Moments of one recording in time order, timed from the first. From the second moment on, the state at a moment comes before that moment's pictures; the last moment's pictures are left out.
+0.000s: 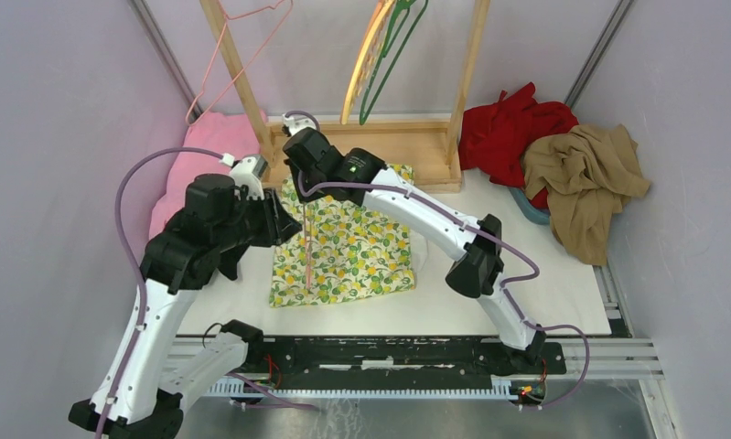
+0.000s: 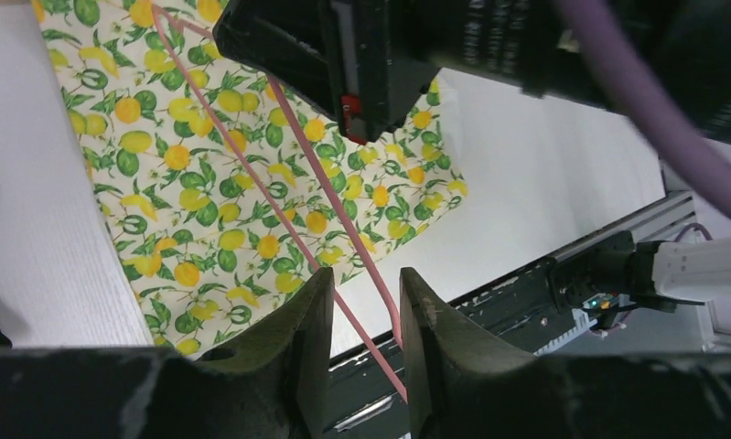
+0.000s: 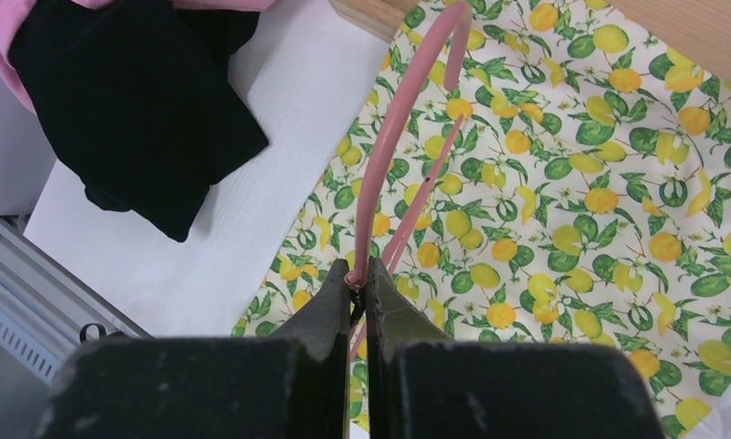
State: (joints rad) left arm -0.35 0.85 1.20 -0.98 0.22 -0.37; right arm 1.03 2.23 2.43 -0.89 0.25 0.48
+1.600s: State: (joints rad) left arm -0.36 0.88 1.18 -0.97 0.16 -0.37; right arm 0.92 1.98 1.06 0.66 -0.89 0.48
